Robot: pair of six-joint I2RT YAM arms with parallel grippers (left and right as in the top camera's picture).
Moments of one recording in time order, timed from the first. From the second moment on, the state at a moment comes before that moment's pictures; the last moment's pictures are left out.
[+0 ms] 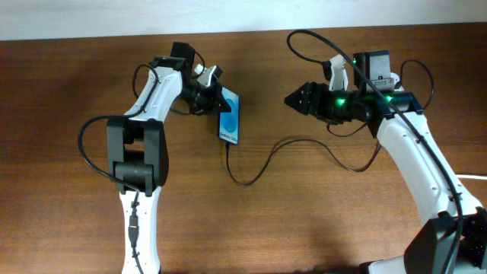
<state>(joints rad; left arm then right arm) -0.16 2.46 2.04 -1.02 0.70 -0.12 0.09 1.61 1.31 -0.64 -0.67 0.41</state>
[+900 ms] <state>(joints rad) -0.09 2.45 2.26 -1.23 0.34 -0.09 0.09 1.61 1.31 -0.69 -0.67 0.37</state>
